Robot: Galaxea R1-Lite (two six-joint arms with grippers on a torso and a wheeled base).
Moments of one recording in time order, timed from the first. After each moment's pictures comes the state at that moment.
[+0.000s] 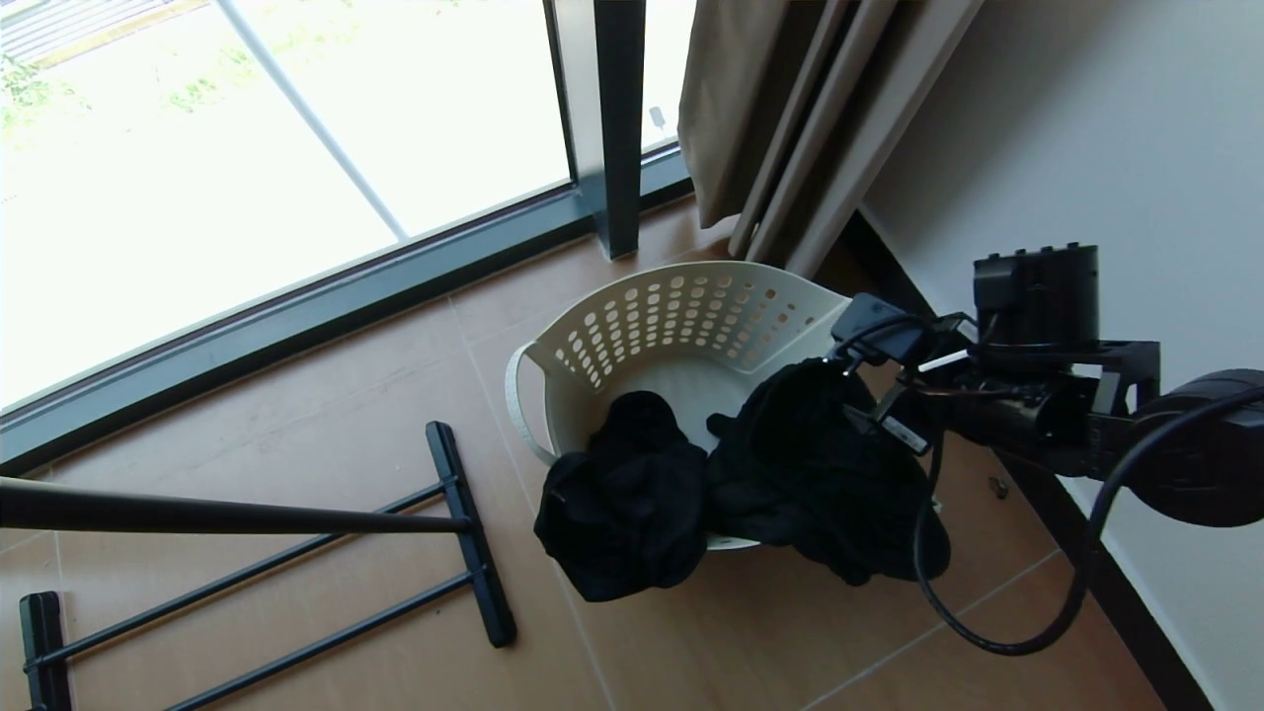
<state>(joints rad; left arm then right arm) 0.00 0.01 -0.02 0.07 -0.13 0.13 0.41 1.78 -1.01 -0.31 -0.39 -0.71</state>
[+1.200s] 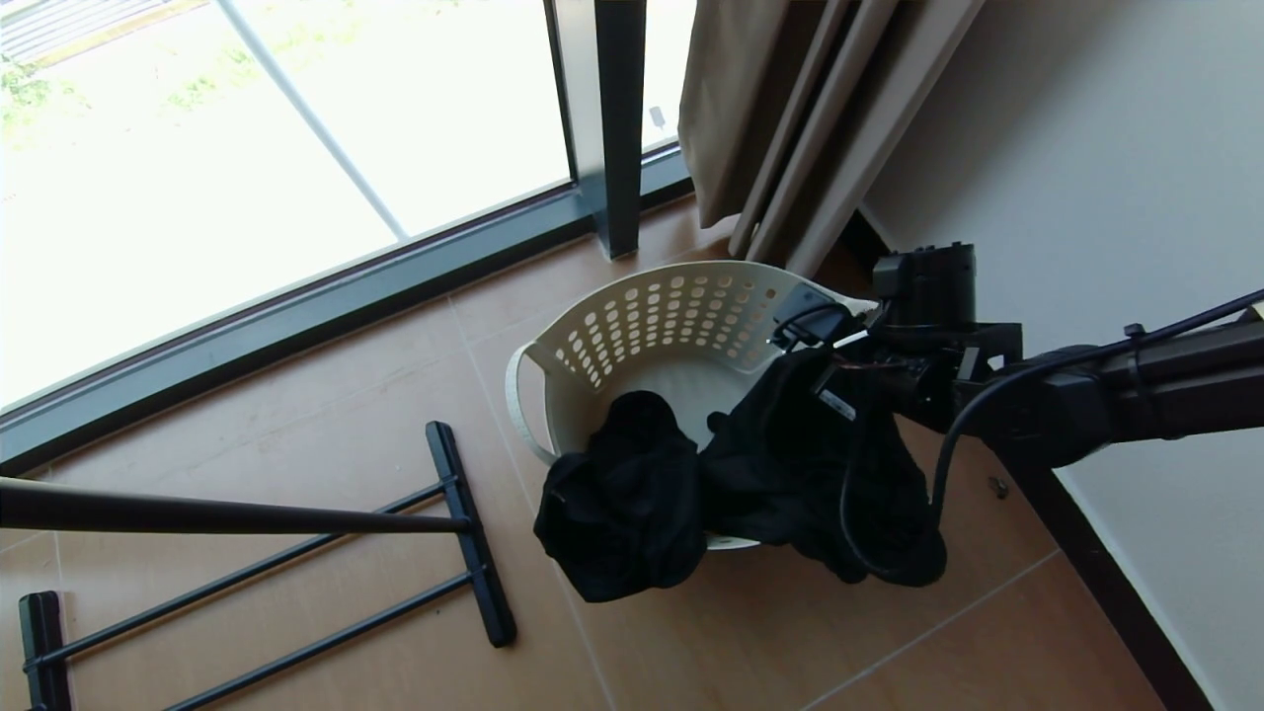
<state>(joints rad) 0.00 0.01 -0.02 0.07 -0.13 0.13 0.42 1.97 -1.23 -0.33 -0.41 -0.72</state>
